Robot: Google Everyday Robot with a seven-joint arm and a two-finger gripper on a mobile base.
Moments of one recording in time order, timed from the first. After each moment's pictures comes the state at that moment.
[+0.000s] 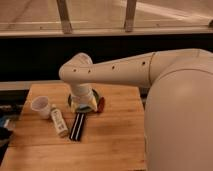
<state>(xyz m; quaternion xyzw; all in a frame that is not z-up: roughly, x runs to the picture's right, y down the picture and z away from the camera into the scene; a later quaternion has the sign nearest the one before) -0.107 0.092 0.701 -0.25 0.22 0.63 0.70</state>
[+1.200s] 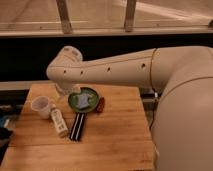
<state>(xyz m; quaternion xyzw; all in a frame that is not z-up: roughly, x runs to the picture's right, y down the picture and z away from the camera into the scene) -0.187 0.032 0.689 -0.24 0.00 0.50 0.83</state>
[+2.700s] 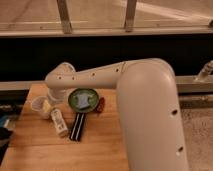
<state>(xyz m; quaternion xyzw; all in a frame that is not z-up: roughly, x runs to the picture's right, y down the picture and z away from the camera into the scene) -0.281 0.097 0.767 -0.36 -0.05 0.43 0.82</state>
